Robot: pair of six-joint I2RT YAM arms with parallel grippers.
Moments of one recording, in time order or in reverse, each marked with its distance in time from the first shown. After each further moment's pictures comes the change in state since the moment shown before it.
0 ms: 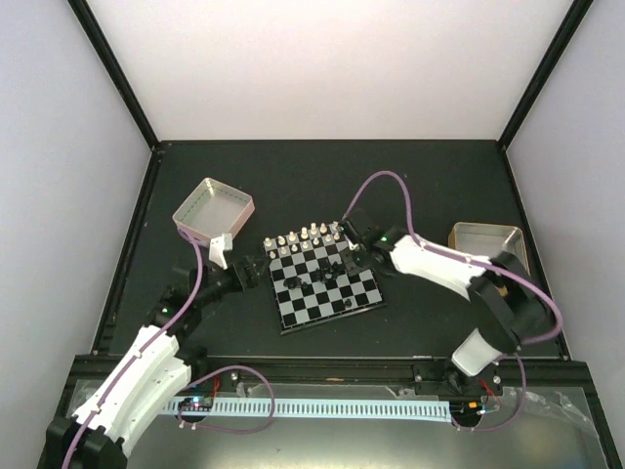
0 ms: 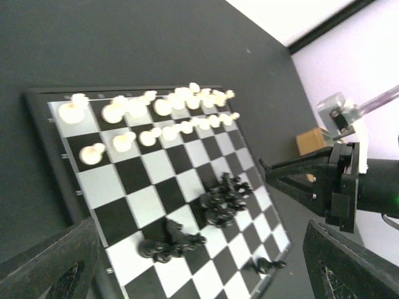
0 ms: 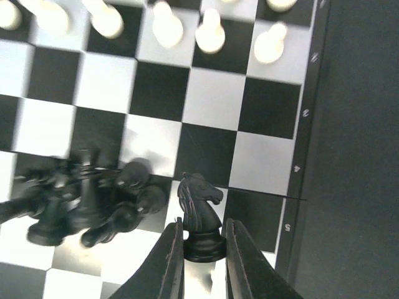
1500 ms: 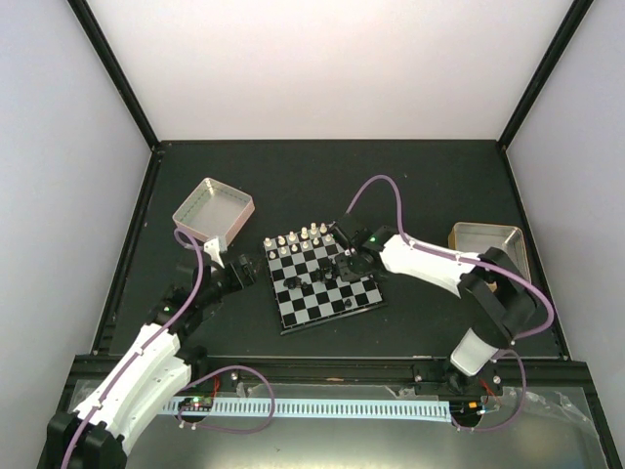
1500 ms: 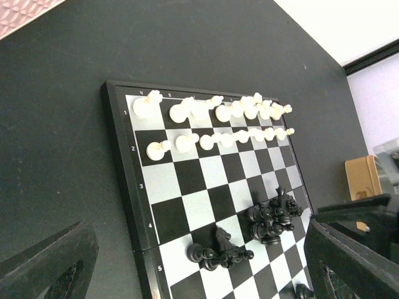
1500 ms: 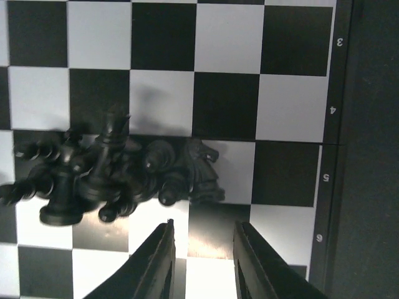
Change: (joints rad) left arm 0.000 0.030 -0.003 -0.047 -0.134 -0.055; right arm 0.057 -0.026 0.018 -0.106 -0.006 0.177
